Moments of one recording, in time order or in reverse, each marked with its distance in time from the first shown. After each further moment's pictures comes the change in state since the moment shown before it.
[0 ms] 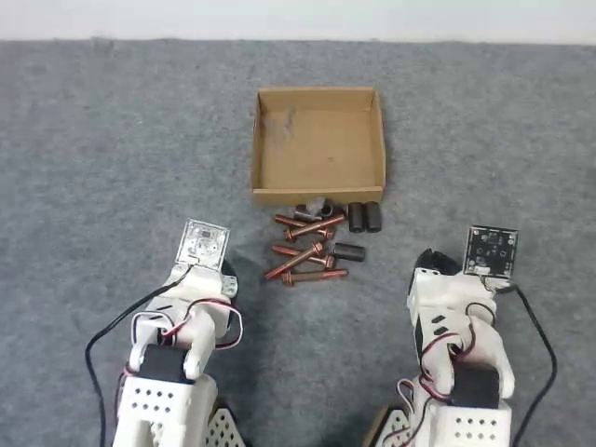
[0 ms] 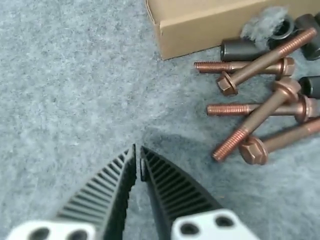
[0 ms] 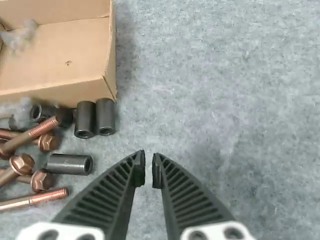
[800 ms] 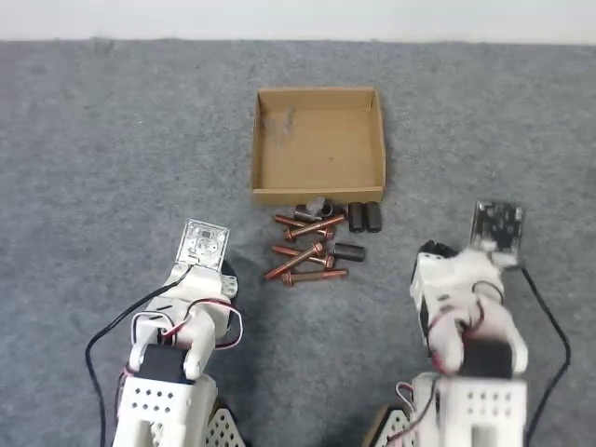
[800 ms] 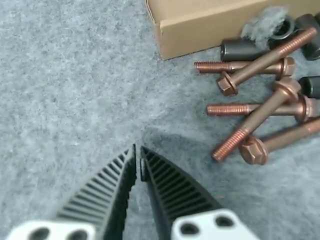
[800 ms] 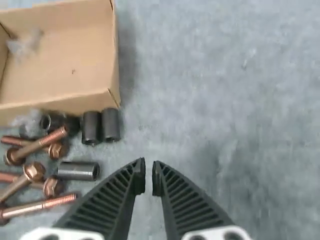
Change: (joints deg) left arm 0.0 0.0 0.0 0.0 0.0; right arm -0.4 27.3 -17.1 -0.3 0.0
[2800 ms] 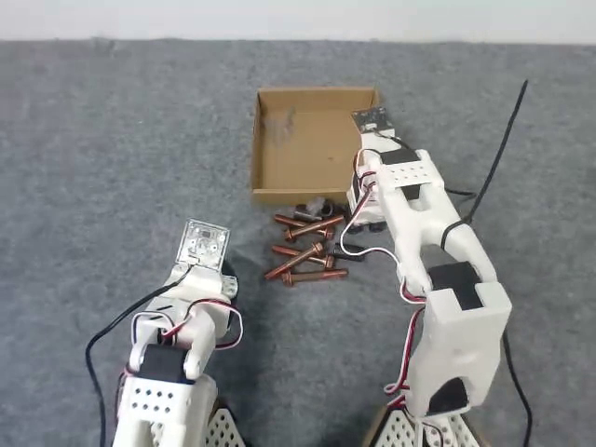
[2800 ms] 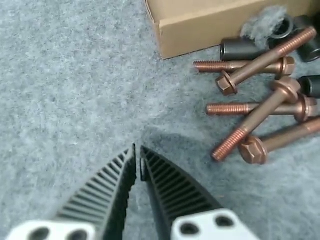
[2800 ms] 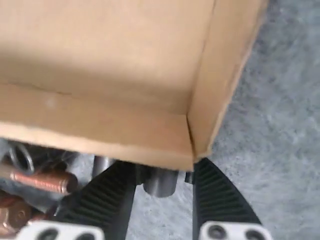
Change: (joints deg) left arm 0.0 0.0 0.0 0.0 0.0; right arm -13.5 98.8 -64.1 0.6 9.7
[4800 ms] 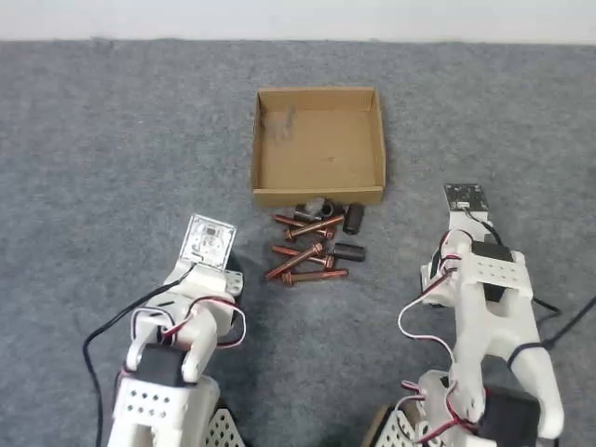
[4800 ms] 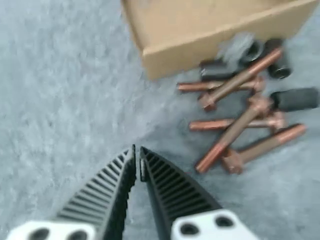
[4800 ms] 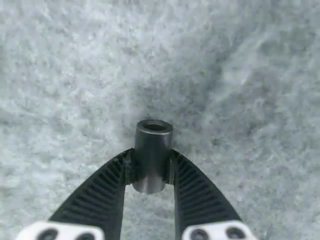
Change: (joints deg) left arm 4.6 0.1 -9.1 5.8 0.0; right arm 21.9 -44.2 51.6 -5.9 6.6
